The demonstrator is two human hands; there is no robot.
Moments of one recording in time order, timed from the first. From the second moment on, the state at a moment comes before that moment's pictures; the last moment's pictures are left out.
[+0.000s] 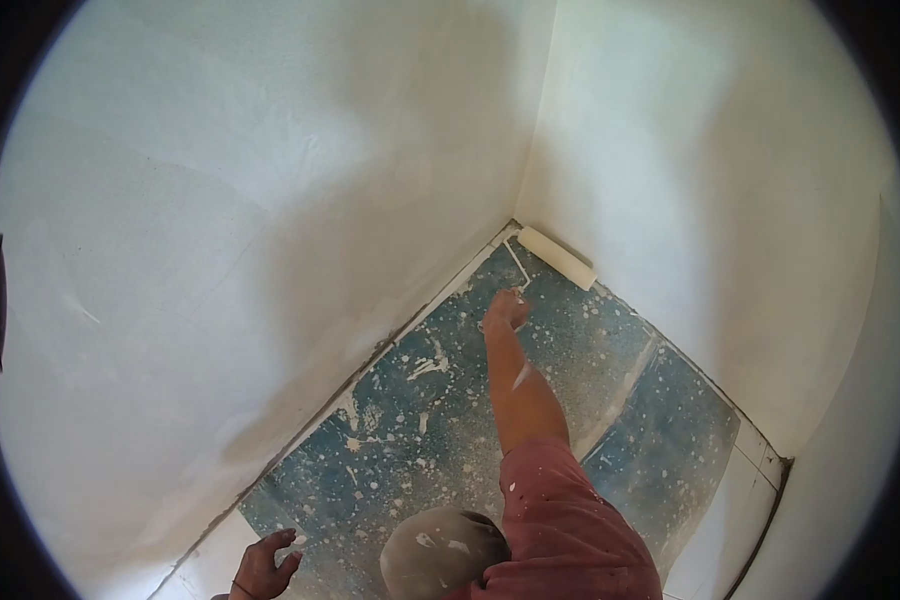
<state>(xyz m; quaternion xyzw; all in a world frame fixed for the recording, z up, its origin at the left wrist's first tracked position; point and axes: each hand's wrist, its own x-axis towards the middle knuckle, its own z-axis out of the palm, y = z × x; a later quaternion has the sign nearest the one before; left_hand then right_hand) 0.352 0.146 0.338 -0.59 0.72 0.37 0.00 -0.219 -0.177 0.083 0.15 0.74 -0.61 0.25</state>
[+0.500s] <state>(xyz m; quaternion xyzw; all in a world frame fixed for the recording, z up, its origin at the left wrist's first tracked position) 0.355 0.141 0.334 -0.59 0.71 0.38 -0.01 -0.271 -0.231 0.128 -0.02 0.56 -0.82 0.11</state>
